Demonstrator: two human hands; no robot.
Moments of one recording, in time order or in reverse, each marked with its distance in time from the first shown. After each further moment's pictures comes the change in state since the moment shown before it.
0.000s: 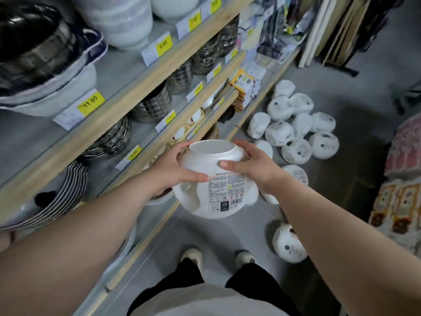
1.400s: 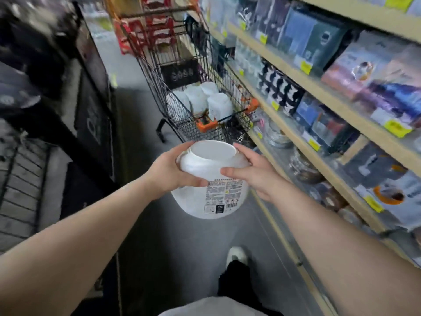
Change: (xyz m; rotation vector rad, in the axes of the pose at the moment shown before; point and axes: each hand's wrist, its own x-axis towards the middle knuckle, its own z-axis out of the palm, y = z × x) left_hand -0.818 -0.274 0.168 -0.709 1.940 -0.610; right_hand -0.511 0.245 0.584 -0.862 -1.865 -0.174
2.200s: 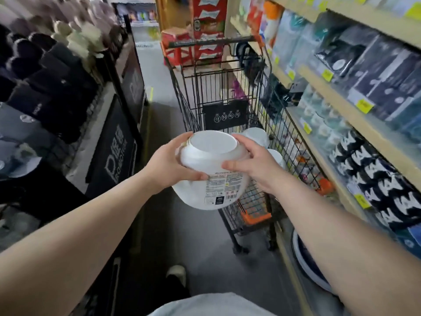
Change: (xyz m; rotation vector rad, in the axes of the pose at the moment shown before) left_hand 0.322 0.004 -0.216 0.035 0.268 -0.027; right_hand 0.413 -0.137 0.091 -0.094 -0.268 -0.091
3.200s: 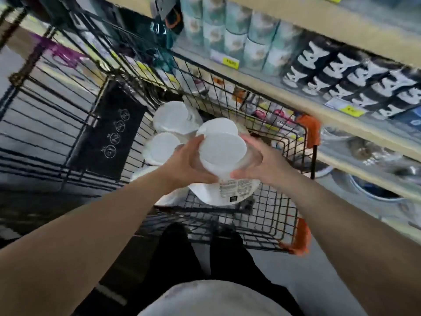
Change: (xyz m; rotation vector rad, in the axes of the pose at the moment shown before) left_hand 0.402 -0.048 0.182 0.355 -1.141 0.069; right_hand 0.170 0.116 -0.111 0.053 0.767 0.529
